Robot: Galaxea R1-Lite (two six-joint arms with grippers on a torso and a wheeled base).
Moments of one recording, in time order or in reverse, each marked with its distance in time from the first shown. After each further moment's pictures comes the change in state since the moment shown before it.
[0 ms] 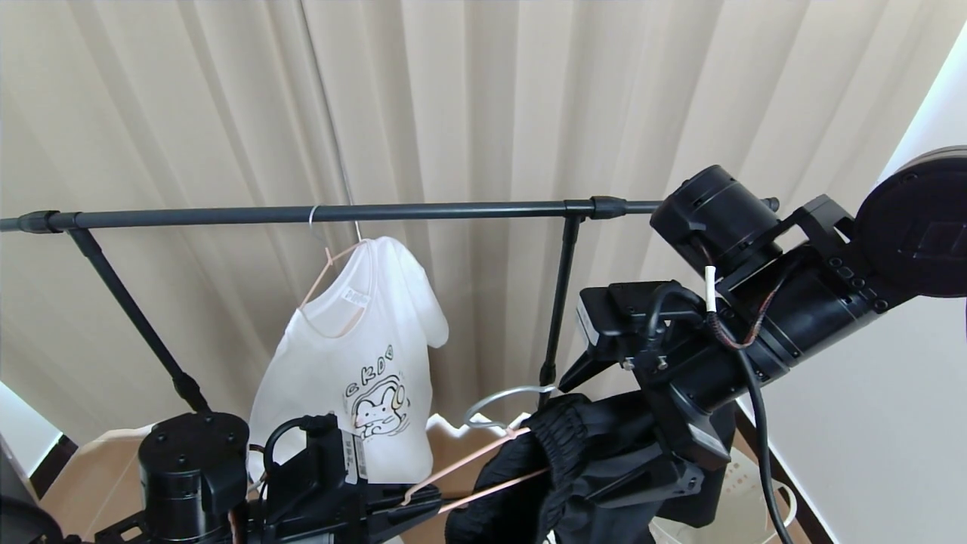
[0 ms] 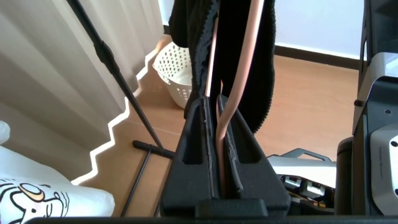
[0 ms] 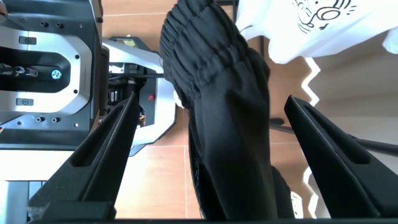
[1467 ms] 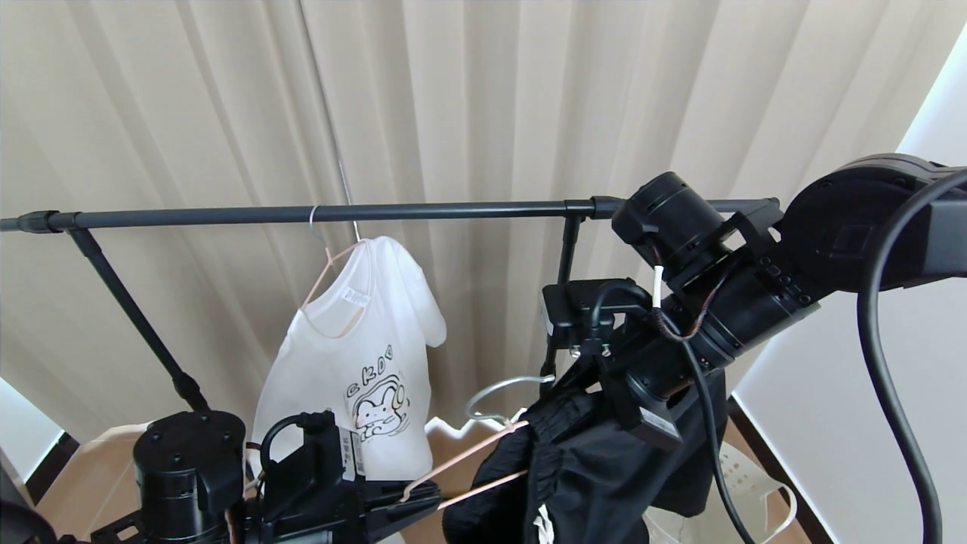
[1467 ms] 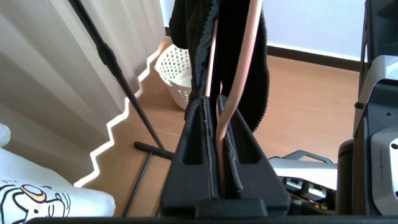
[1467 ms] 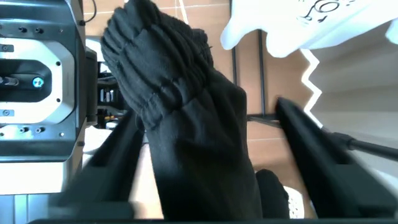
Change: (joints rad) left arm 0.000 -0.011 -0.003 0.000 0.004 -0.004; right arm 0.011 0.090 -0.081 -0.017 -0.035 0.034
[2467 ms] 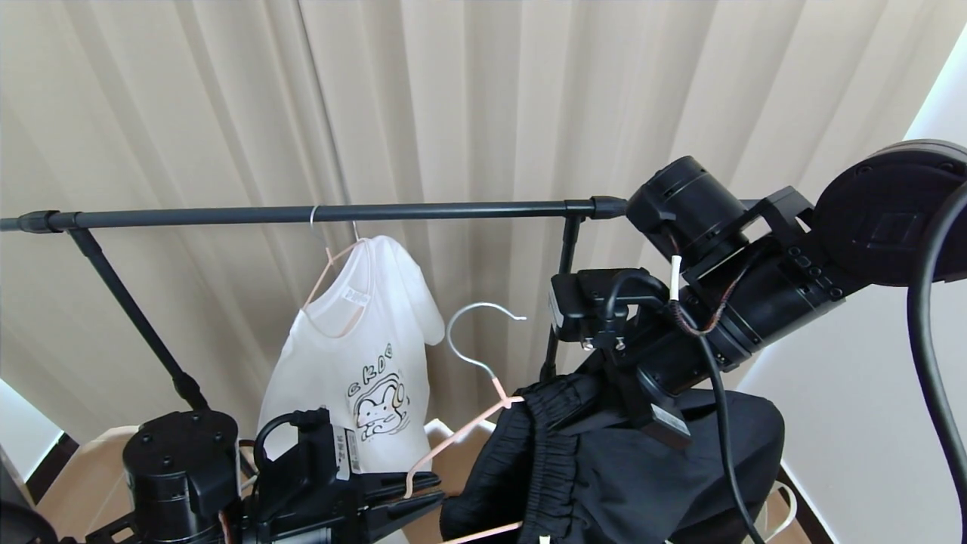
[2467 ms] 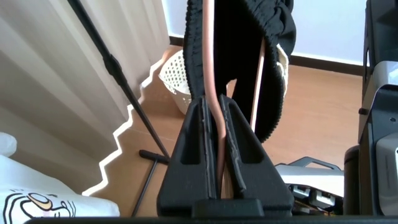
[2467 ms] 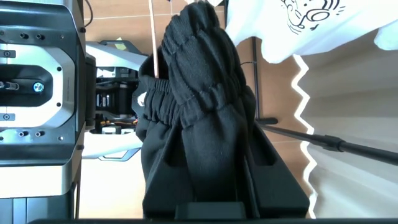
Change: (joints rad) left arm 0.002 0.005 0.008 -0.054 -0.001 -0.004; right arm -0.001 -0.036 0.003 0.003 0.000 0.011
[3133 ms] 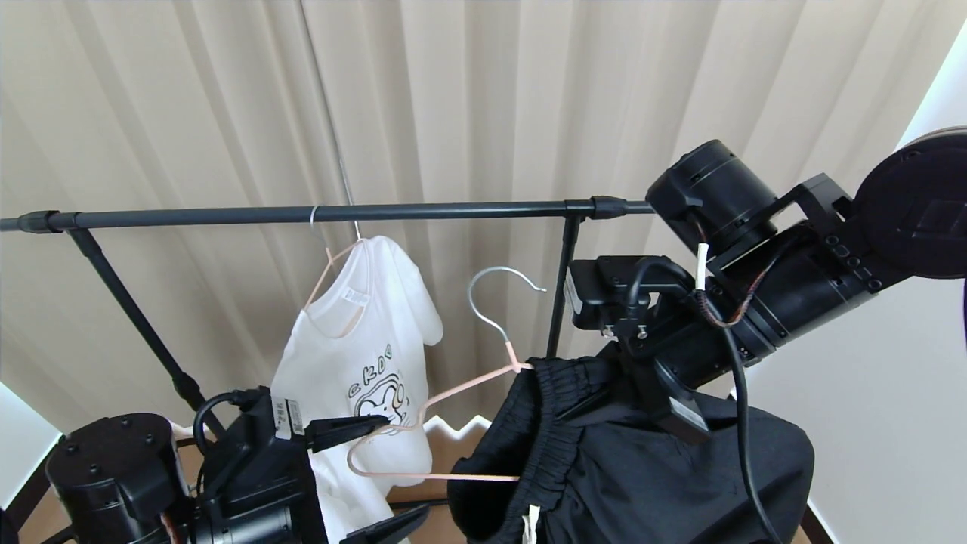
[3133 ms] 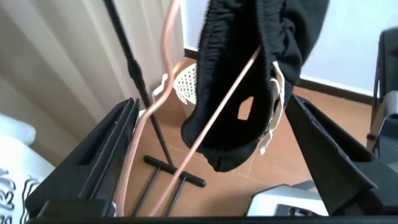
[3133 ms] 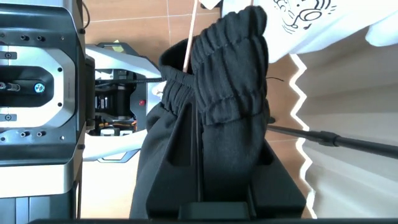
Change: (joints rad) left arm 0.111 -0.029 0.088 -0.147 0.009 -0.191; right arm -0.007 -0.042 0.009 -0.001 -0.001 0.013
